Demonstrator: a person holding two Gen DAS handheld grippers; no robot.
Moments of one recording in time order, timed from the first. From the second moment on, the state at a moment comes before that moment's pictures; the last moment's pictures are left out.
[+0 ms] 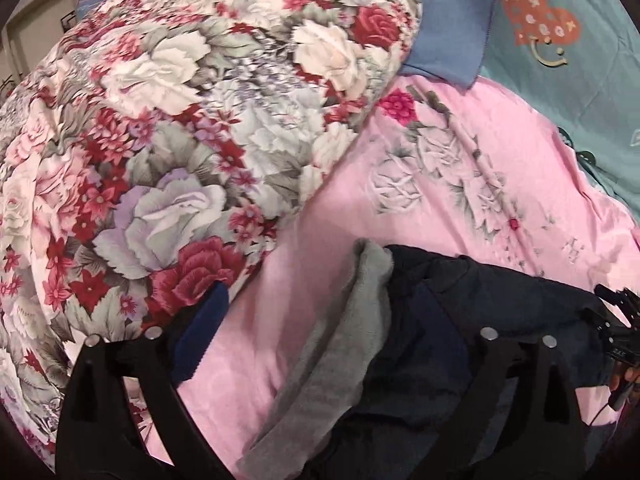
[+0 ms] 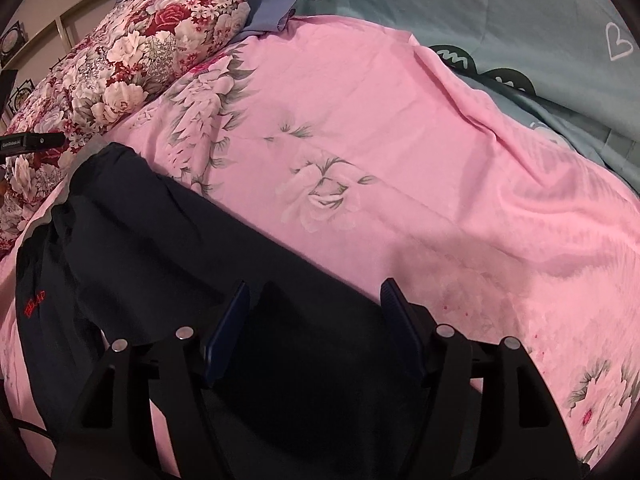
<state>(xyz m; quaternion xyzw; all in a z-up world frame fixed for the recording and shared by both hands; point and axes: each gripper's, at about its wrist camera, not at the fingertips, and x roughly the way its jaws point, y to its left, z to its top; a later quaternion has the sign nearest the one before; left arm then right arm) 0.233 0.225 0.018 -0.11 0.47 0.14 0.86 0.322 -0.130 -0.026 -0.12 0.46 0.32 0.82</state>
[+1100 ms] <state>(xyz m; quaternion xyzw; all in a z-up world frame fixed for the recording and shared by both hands) 0.221 0.214 0.044 -0.12 0.44 0.02 0.89 0.269 -0.142 0.049 -0.10 0.41 0.35 0.84</state>
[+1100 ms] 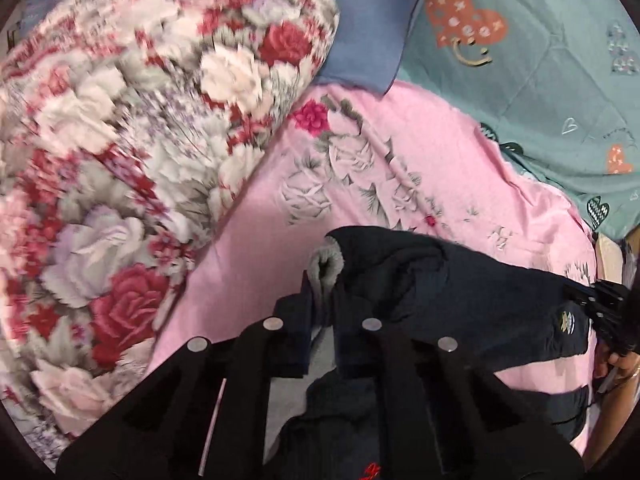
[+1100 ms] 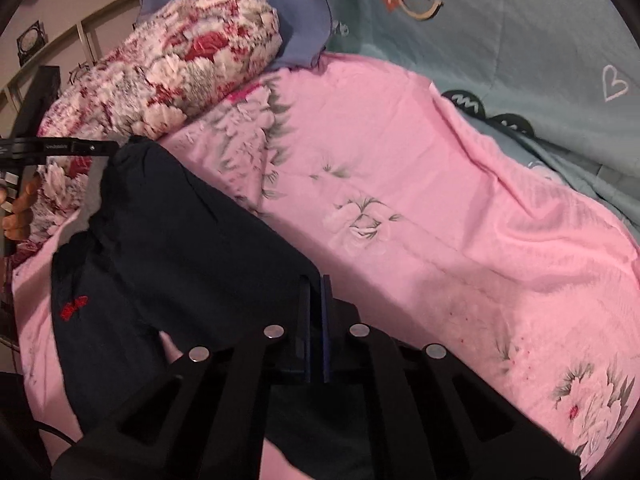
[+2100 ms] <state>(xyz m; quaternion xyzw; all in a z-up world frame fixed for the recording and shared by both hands) 0.064 0.245 0.005 -0.17 0.47 0.08 0.86 0.059 -0.172 0.011 0.00 0.42 0.33 0.84</state>
